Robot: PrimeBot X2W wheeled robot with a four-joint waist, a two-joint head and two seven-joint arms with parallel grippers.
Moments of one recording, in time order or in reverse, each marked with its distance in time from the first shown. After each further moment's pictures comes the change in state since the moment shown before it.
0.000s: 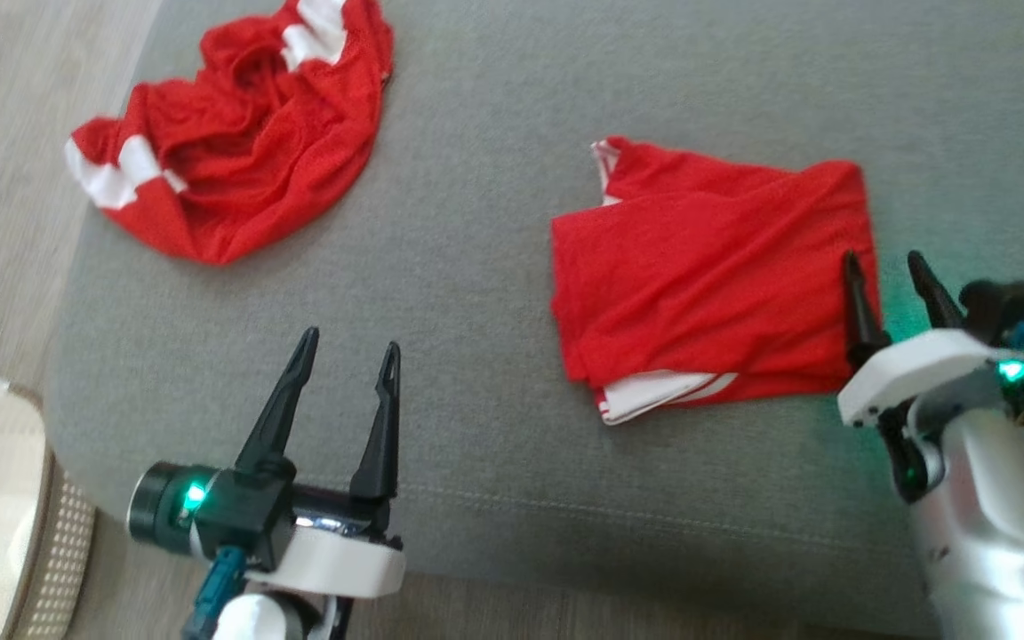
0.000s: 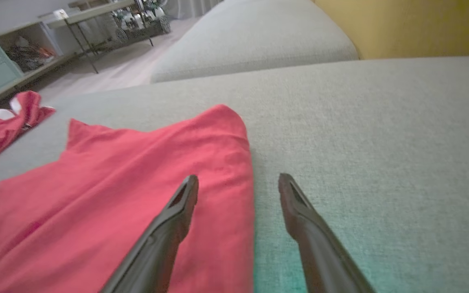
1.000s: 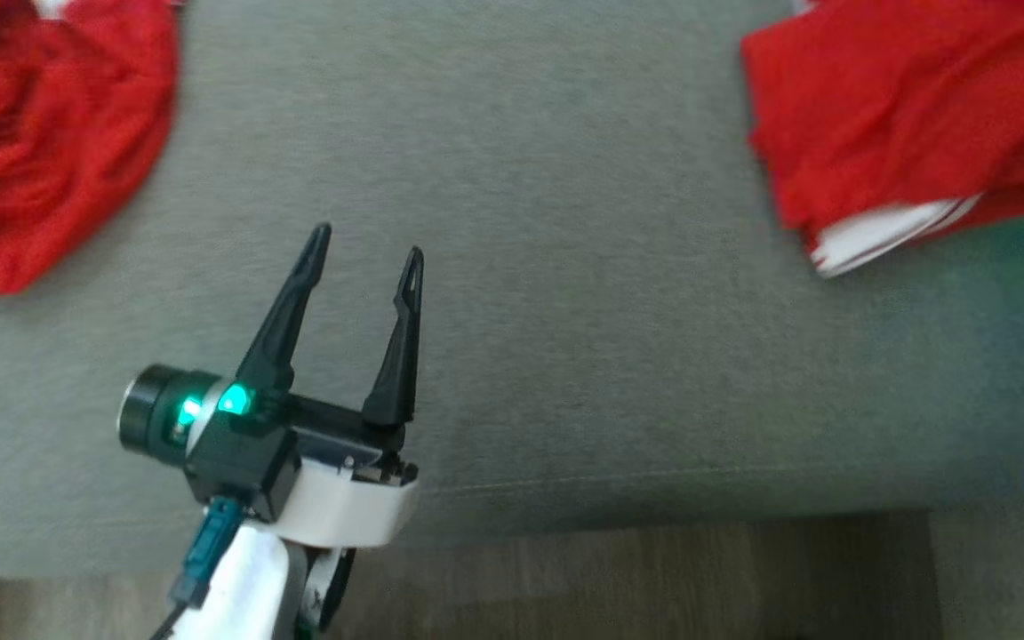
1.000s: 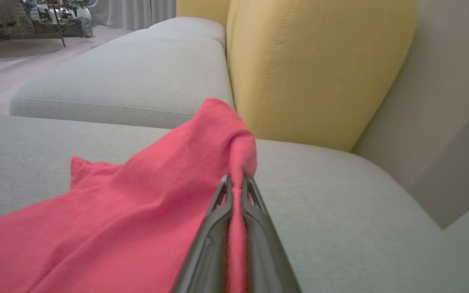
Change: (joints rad) left arm -0.146 0.009 -0.039 -0.079 0.018 -0.009 0.000; right arm -0.255 -0.271 -0.030 -0.152 -0.024 0.000 0.095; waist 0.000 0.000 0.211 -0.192
